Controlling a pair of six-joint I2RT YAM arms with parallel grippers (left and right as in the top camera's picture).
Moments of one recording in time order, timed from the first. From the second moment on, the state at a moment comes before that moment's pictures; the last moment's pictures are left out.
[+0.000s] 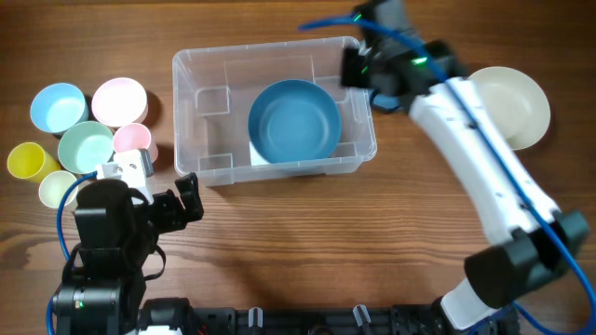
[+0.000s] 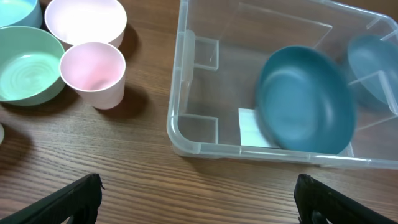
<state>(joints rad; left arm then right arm) 0.01 0.66 0.82 -0.88 0.06 -0.25 0.40 1.78 1.78 -0.94 0.11 0.41</state>
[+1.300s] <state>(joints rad) 0.01 0.66 0.82 -0.88 0.06 -0.25 0.04 2.29 1.84 -1.03 -0.05 0.74</state>
